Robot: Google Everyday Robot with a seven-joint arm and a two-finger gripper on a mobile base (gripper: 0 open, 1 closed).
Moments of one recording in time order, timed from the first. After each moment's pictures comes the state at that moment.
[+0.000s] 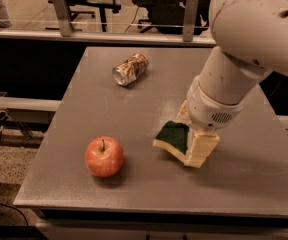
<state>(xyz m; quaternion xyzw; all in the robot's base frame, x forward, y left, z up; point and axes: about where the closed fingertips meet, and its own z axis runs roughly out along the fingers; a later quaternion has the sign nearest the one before) 0.430 -0.105 0.858 -0.72 0.68 0.05 0.10</state>
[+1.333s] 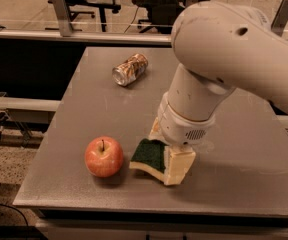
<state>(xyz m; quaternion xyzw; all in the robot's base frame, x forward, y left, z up) 0.397 -0.050 0.845 -0.78 0.61 0.07 0.09</state>
